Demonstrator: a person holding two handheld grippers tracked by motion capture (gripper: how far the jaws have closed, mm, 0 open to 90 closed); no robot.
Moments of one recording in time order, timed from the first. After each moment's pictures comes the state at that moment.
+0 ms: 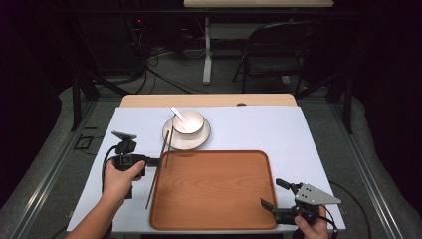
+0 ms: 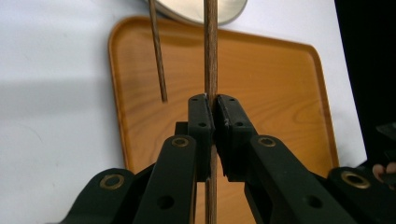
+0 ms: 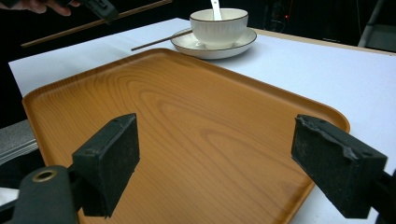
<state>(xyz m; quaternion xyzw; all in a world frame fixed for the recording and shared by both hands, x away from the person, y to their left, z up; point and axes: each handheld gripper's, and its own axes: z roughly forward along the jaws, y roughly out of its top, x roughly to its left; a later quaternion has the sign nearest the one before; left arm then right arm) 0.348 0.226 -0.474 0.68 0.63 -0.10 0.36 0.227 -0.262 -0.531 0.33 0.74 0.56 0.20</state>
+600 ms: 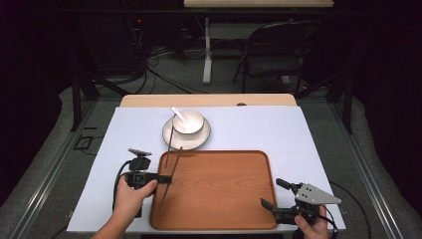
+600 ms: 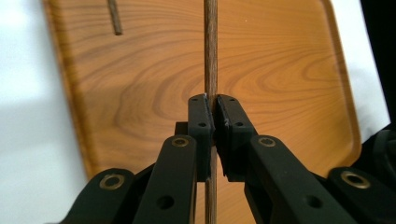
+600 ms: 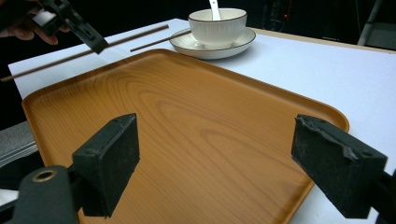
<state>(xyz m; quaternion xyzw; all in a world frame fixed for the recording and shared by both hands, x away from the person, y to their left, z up) 0.321 0.188 -0.502 0.72 0.60 -0.10 0.34 0.227 -0.262 -0.531 0.33 0.74 0.56 0.20</state>
